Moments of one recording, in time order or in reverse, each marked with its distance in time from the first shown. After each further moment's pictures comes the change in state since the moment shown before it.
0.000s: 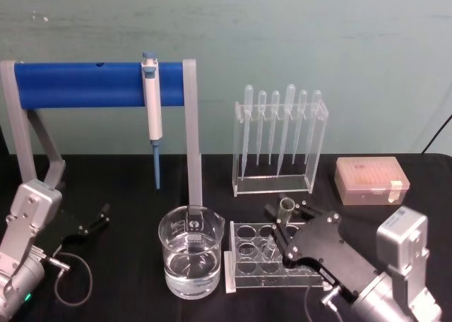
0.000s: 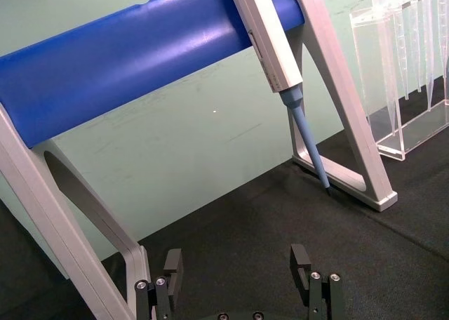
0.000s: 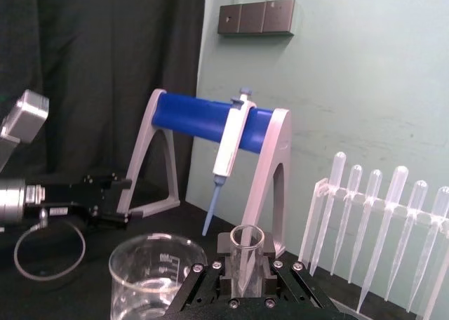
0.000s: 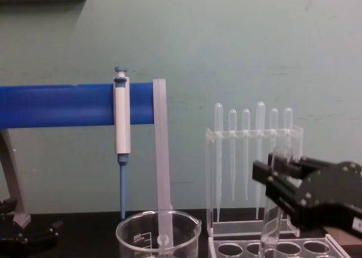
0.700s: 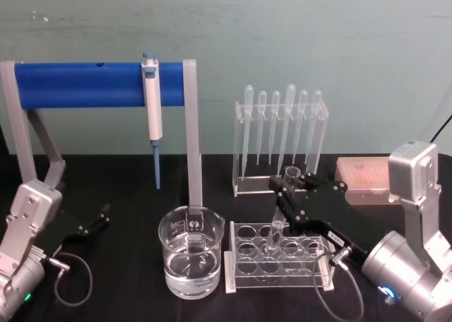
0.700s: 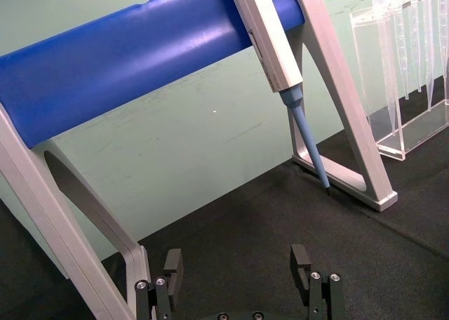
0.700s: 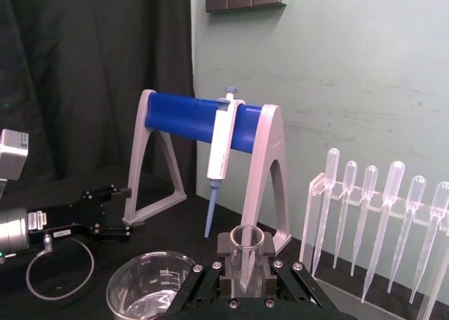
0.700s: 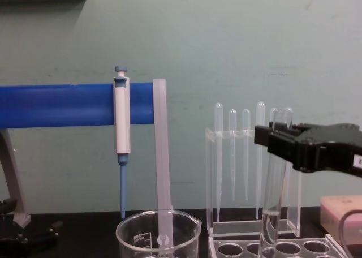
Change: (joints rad) left arm 0.000 0.000 0.000 0.000 0.000 0.000 0.000; right arm 0.055 0.003 0.068 -0.126 0.123 0.335 0.048
